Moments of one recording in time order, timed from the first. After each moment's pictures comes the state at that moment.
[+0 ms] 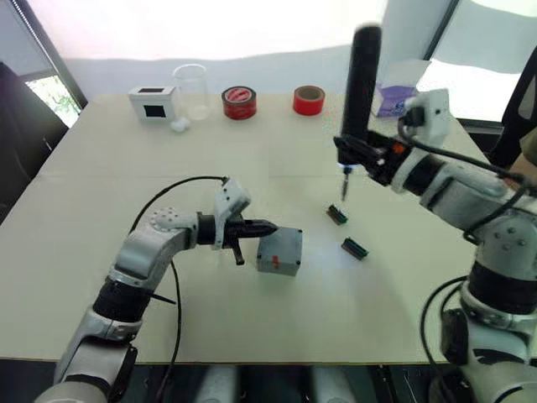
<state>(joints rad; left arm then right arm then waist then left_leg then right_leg) -0.56 0.49 -0.15 -0.12 -0.45 0.74 -0.98 -0.65 -0.64 -0.31 -0.34 0.92 1.27 0.12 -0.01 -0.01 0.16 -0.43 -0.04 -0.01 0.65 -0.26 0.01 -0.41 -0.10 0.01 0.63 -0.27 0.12</state>
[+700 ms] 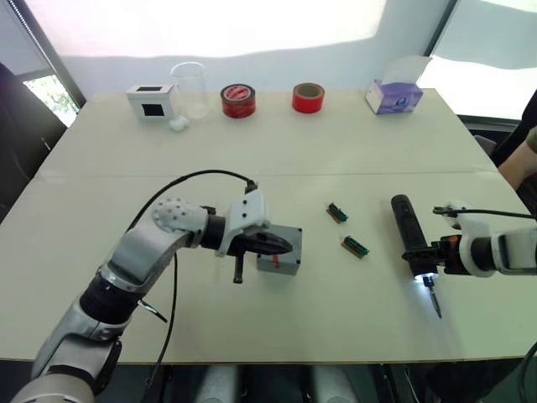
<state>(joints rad) -0.59 0.60 -0.32 -0.33 -0.39 0.65 -1.10 -0.46 -1.00 -0.24 0.08 1.04 1.61 0.18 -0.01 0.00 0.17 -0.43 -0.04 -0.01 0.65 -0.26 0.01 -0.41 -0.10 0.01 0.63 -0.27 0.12</state>
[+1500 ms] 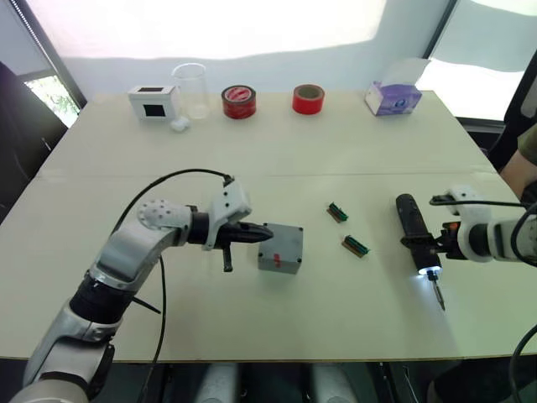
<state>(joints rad) -0.58 0.64 -0.22 -0.21 -0.39 0.65 -1.04 -0.54 -1.02 -0.16 0.00 0.73 1.46 0.37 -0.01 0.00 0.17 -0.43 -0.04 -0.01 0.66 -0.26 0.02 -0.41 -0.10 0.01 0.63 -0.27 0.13</state>
